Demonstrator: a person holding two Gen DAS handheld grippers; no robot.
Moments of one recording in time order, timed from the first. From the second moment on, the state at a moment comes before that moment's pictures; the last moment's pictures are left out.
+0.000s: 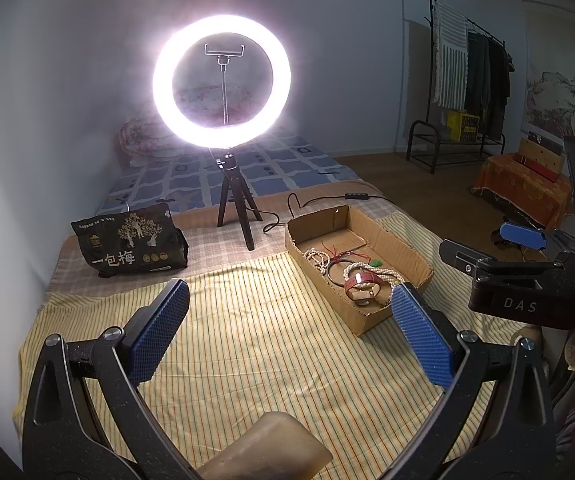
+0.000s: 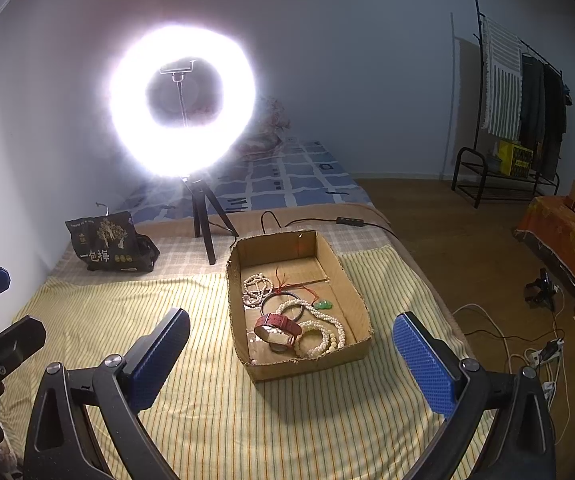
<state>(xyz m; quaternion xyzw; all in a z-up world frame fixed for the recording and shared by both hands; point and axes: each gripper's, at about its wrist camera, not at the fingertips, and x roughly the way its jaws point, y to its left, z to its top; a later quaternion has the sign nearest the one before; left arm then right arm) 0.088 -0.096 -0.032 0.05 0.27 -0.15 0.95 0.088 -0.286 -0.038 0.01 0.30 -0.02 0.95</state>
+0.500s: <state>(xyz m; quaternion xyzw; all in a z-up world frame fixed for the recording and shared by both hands) 0.083 -0.096 -0.031 0.06 0.26 -0.14 0.95 0.086 -0.284 -0.040 0.01 0.31 -0.02 0.95</state>
